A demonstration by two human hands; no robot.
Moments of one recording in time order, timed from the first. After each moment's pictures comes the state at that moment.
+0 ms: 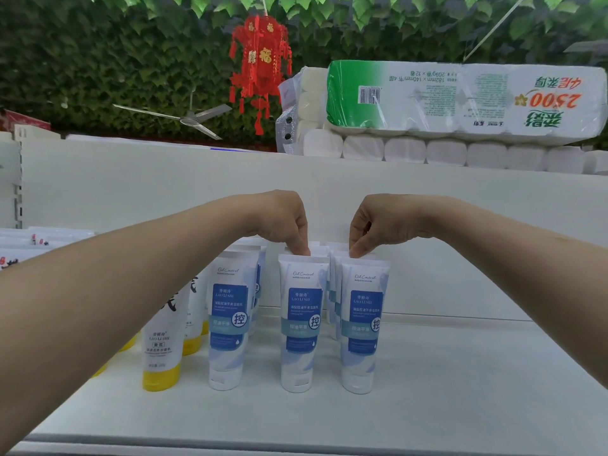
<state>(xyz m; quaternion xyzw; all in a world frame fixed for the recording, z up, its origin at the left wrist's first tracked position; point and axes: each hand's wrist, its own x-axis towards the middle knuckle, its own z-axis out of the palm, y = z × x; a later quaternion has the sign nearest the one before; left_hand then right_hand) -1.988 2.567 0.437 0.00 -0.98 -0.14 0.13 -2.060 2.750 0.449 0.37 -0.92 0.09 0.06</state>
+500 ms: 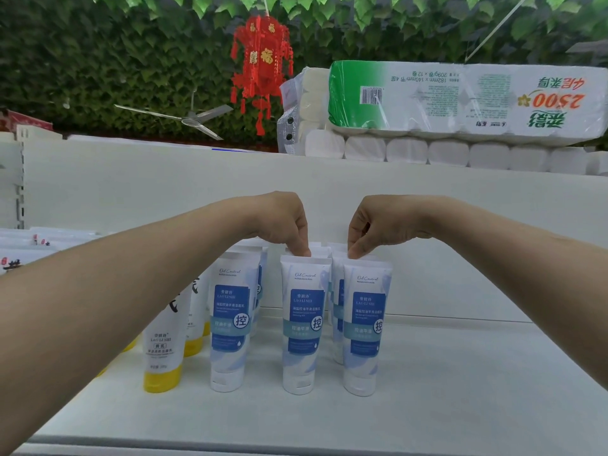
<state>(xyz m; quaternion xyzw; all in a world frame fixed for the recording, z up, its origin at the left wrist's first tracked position) -1.991 2.564 0.435 0.00 -0.98 -0.15 0.13 -2.061 2.745 0.449 0.37 -0.92 0.10 0.05</state>
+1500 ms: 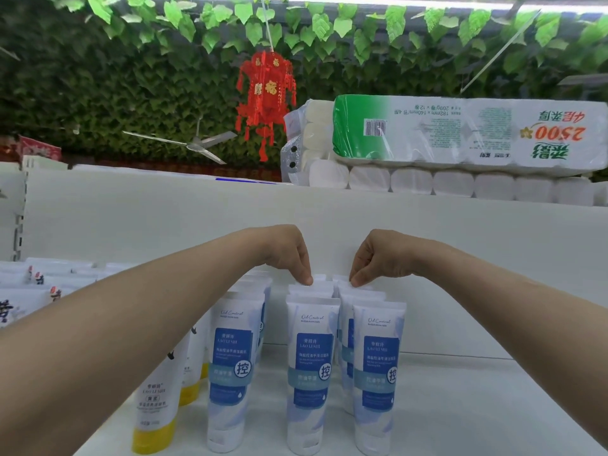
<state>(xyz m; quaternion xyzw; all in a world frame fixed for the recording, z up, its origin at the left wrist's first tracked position) -2.044 2.533 0.441 0.02 -0.98 -0.18 0.11 -2.117 2.732 0.444 0.34 -0.93 0.15 0.08</state>
